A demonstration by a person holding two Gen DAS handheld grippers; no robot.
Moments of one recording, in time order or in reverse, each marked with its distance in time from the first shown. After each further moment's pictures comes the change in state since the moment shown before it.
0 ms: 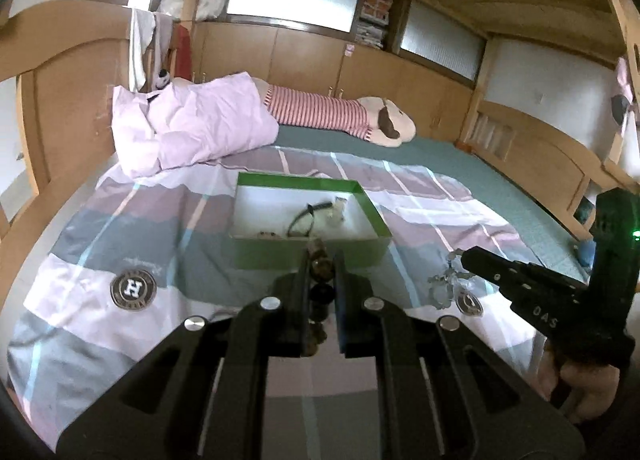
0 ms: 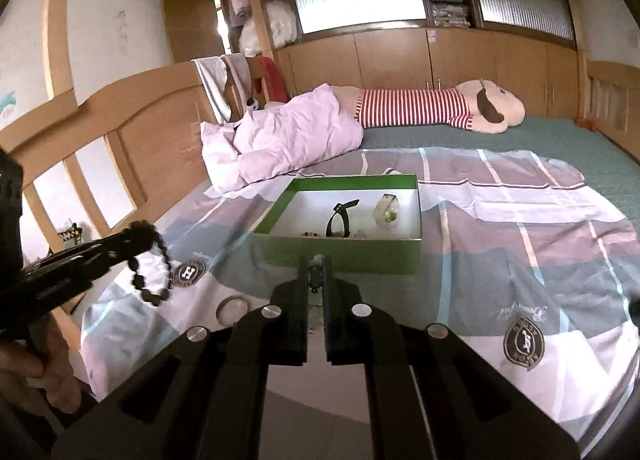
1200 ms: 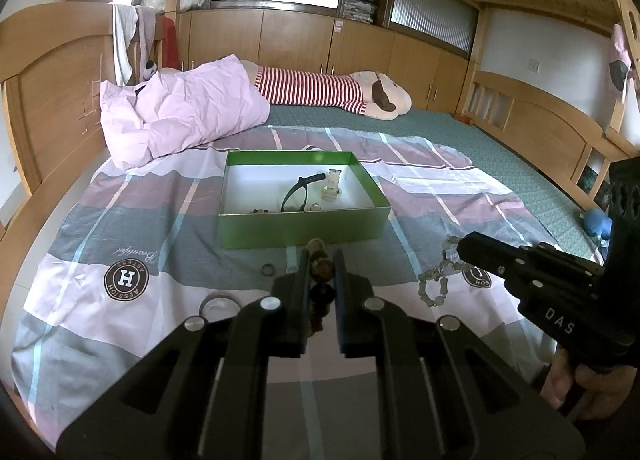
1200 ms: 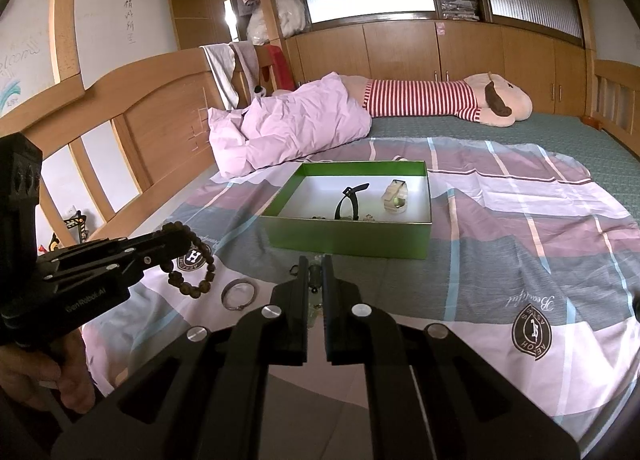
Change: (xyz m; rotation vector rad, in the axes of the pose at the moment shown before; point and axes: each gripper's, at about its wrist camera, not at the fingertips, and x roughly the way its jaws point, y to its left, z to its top) left arm 0.019 -0.012 -0.014 0.053 0.063 0.020; right arm 0.005 0.007 -0.011 -0.012 0.037 0.019
